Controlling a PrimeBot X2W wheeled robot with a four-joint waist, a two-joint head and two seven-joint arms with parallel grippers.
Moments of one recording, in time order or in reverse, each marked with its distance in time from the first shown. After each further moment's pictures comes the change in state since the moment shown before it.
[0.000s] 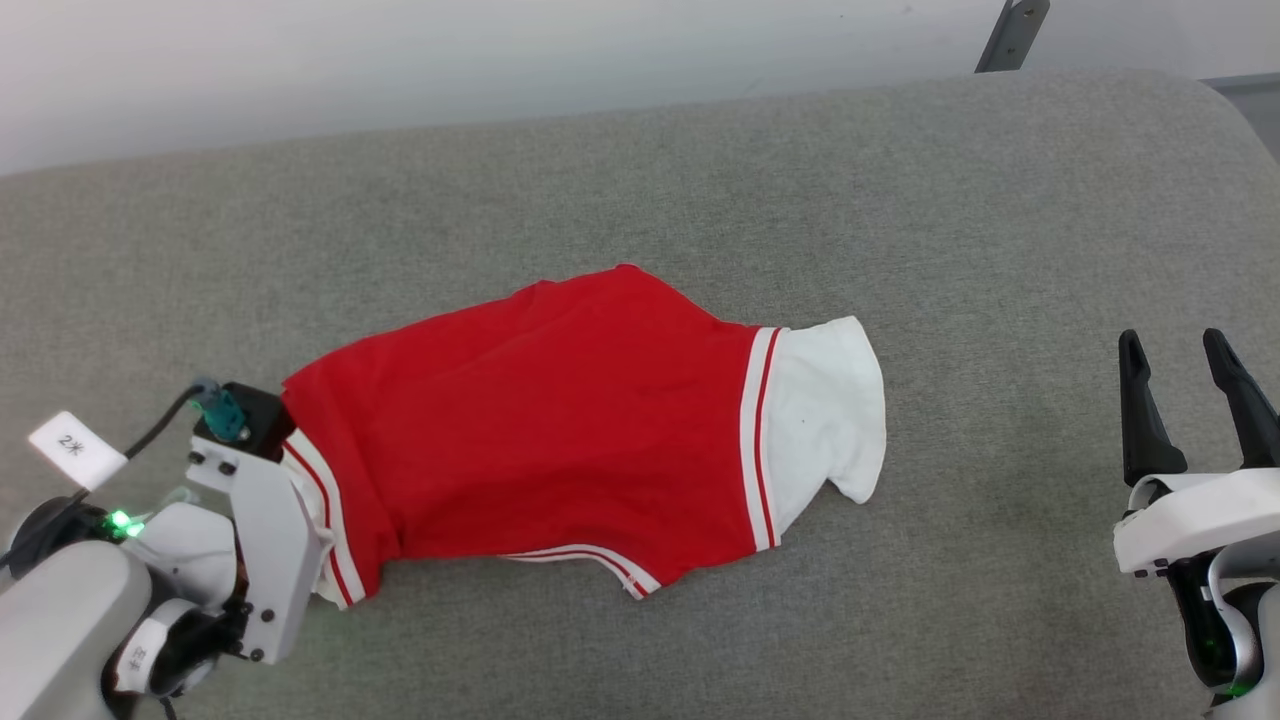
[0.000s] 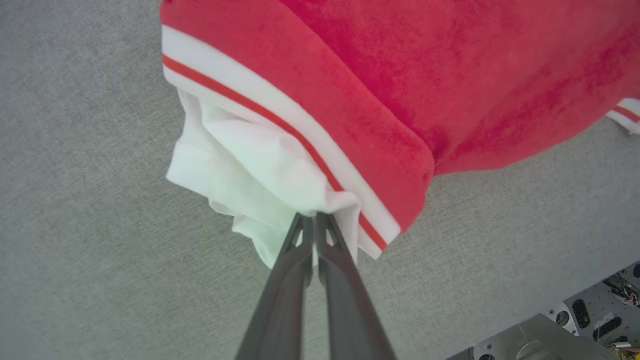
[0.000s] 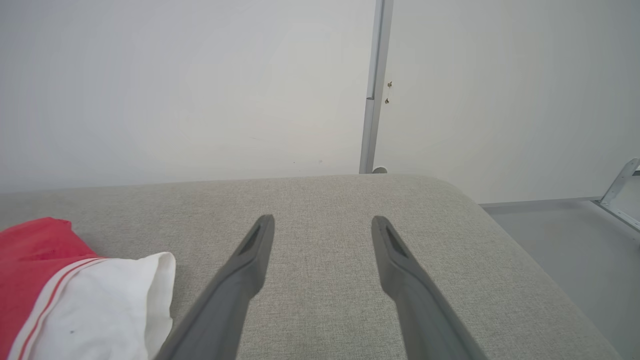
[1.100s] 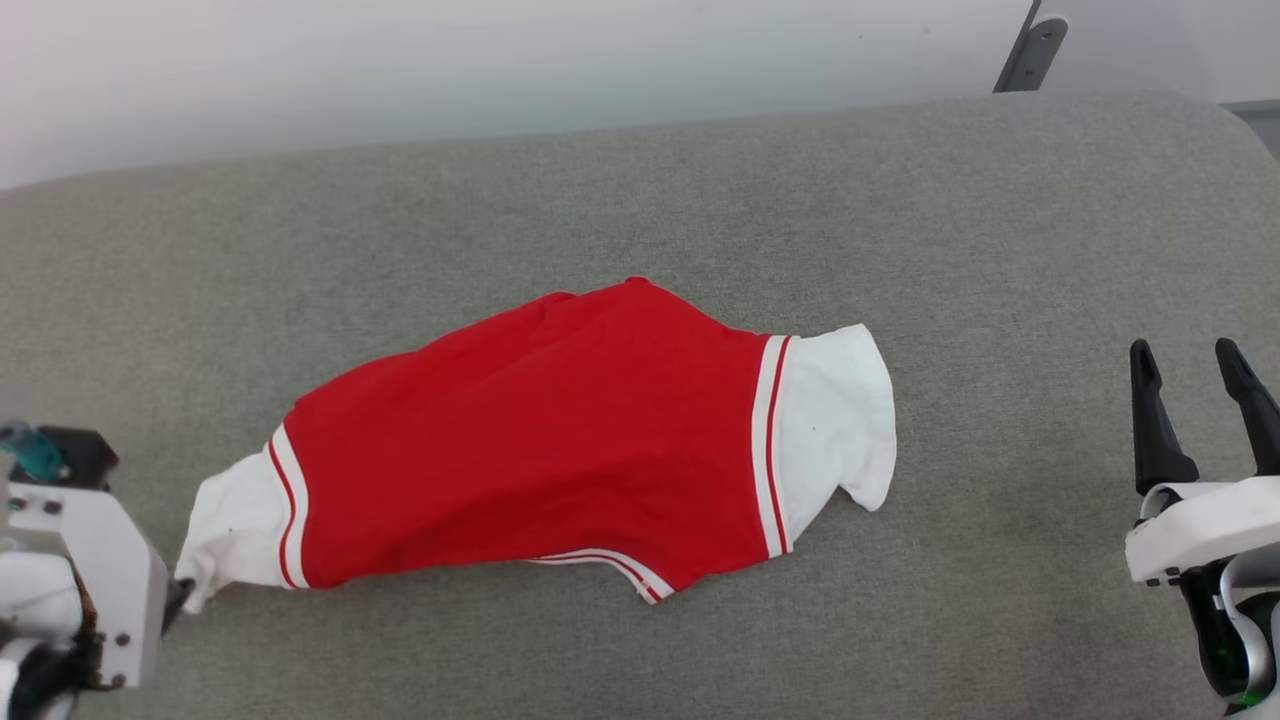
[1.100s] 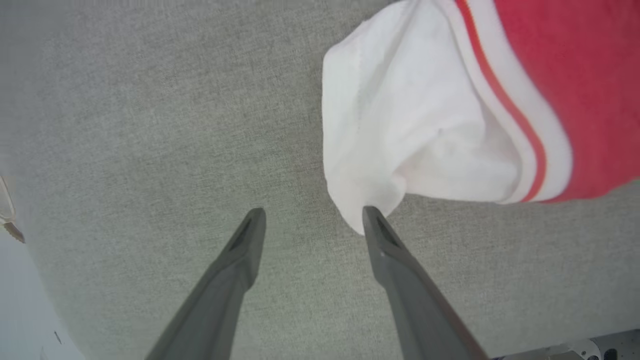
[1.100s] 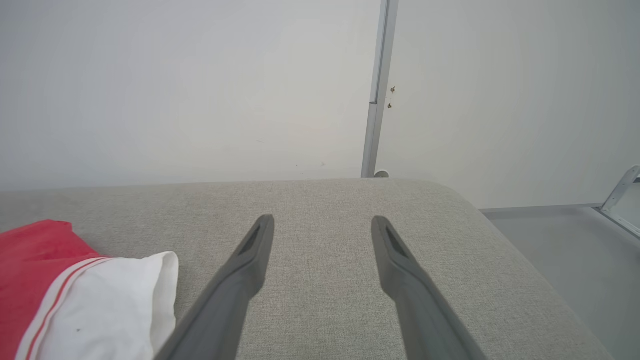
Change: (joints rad) left arm 0.128 0.125 0.097 0.121 -0.093 0.029 -0.108; right arm 0.017 -0.008 -0.012 -0.011 -0.008 0.000 0.012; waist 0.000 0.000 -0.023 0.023
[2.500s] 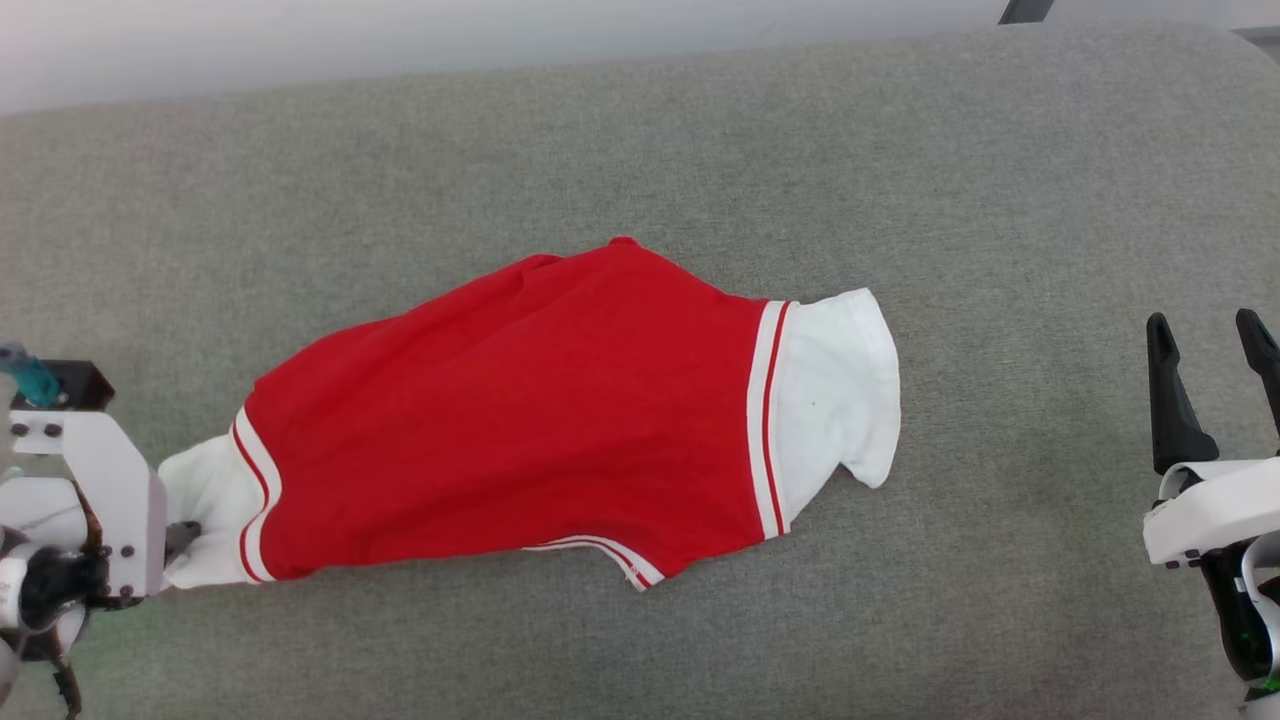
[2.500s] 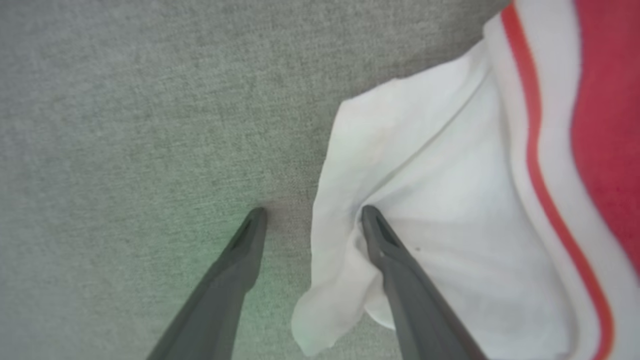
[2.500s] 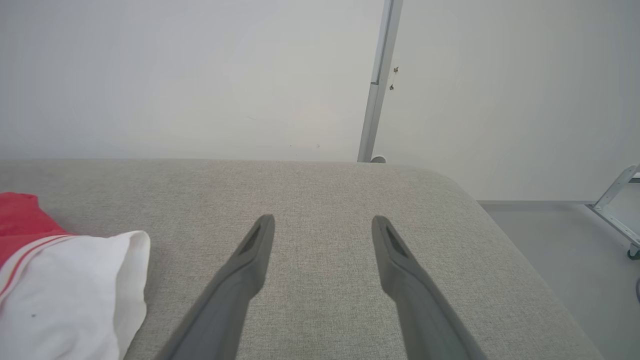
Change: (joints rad) left arm -0.218 -0.139 -0.046 0.315 0.004 -0.100 0.075; right arm -0.008 -0.030 0.004 -0.067 -0.001 0.000 0.041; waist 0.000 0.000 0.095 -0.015
